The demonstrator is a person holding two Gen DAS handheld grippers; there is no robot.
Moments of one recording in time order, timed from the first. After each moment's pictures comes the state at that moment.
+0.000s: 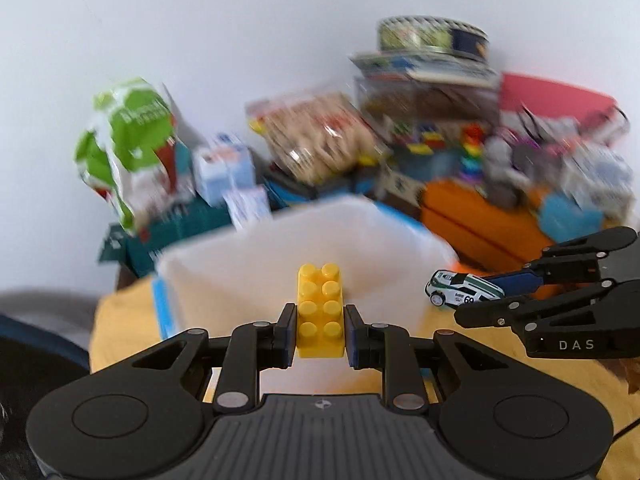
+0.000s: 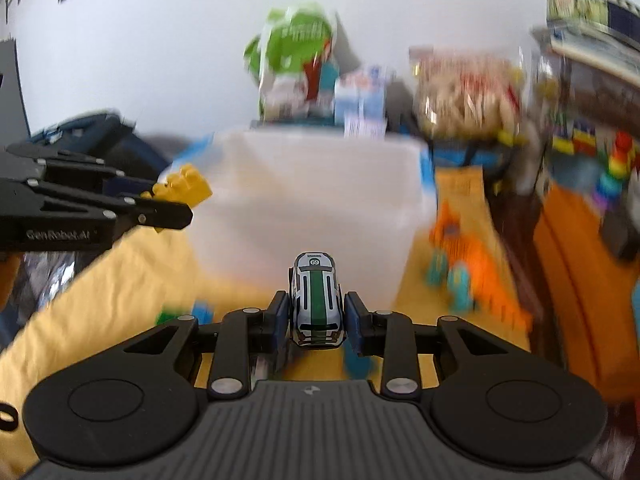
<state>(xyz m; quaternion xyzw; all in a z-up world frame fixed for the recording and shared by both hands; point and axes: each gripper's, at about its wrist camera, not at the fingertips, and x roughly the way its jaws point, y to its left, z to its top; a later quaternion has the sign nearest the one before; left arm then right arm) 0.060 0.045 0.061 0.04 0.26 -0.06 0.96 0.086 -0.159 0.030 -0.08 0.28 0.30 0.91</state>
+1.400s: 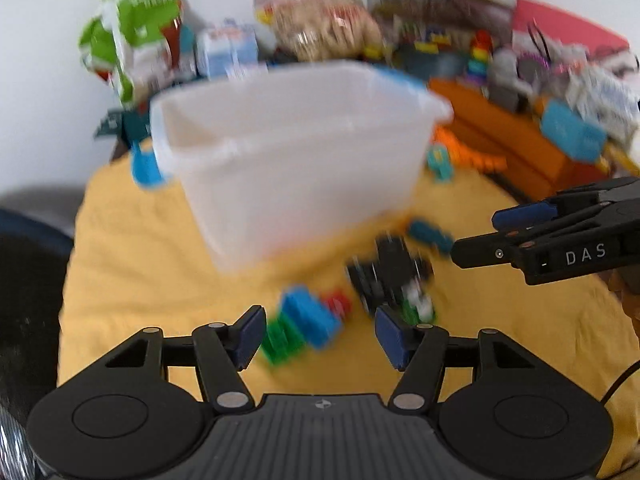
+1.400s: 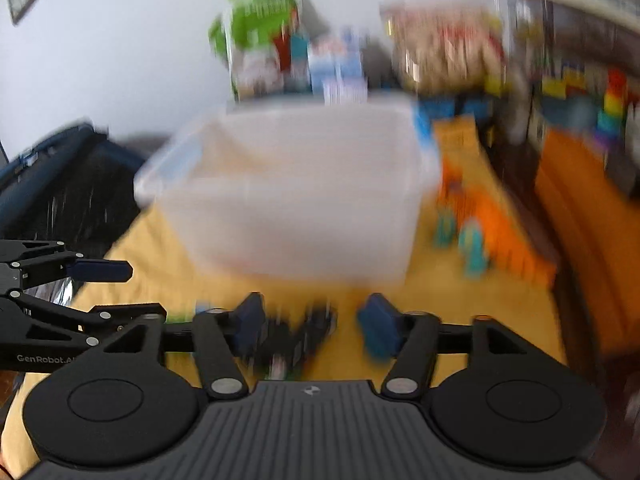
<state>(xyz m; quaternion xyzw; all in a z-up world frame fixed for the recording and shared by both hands) 0.001 0.034 -0.020 0.02 0.40 -0.05 0.91 0.080 -0.153 -0.006 -0.03 0.39 0.27 0.88</state>
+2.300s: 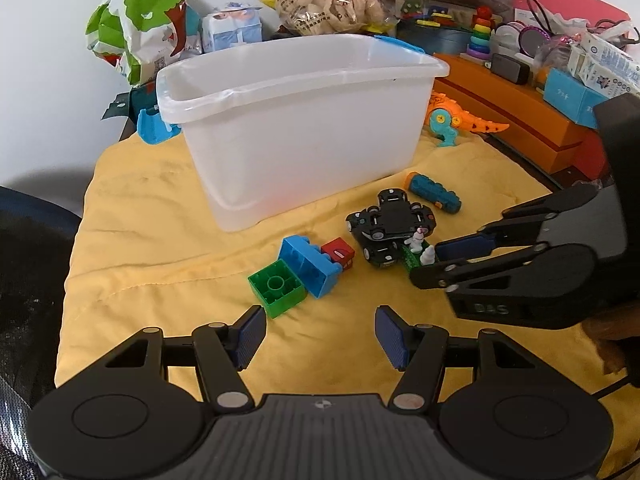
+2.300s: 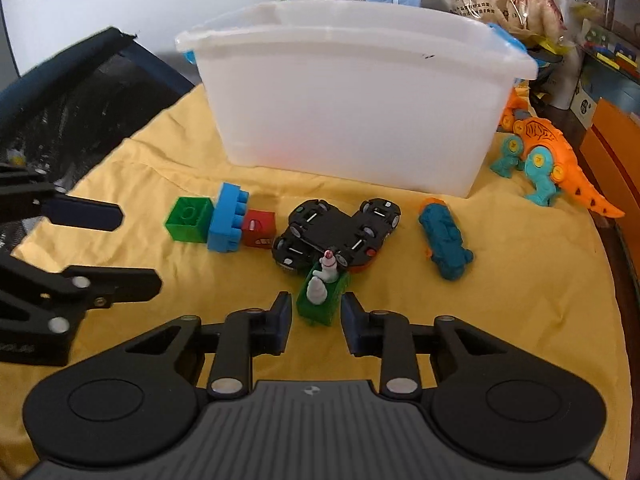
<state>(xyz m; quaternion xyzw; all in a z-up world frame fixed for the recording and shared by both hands) -0.016 0.030 -0.038 0.03 0.41 -0.03 0.91 0.053 -0.112 -0.069 -0.12 0.40 0.29 0.86</state>
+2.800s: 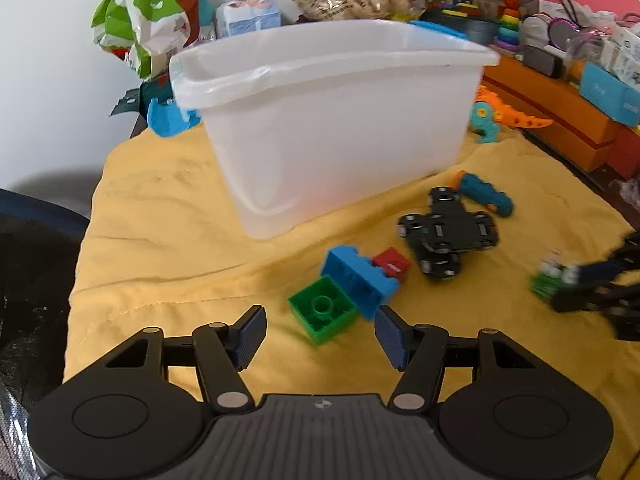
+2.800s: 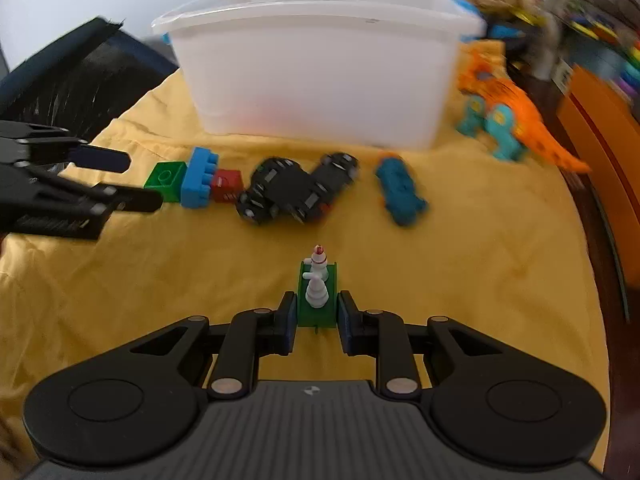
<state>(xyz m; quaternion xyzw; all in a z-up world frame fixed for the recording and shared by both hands) 0.022 0.056 -0.061 0.04 0.41 -0.01 0.91 0.036 -0.168 -0.064 -0.11 0.44 0.27 0.85</state>
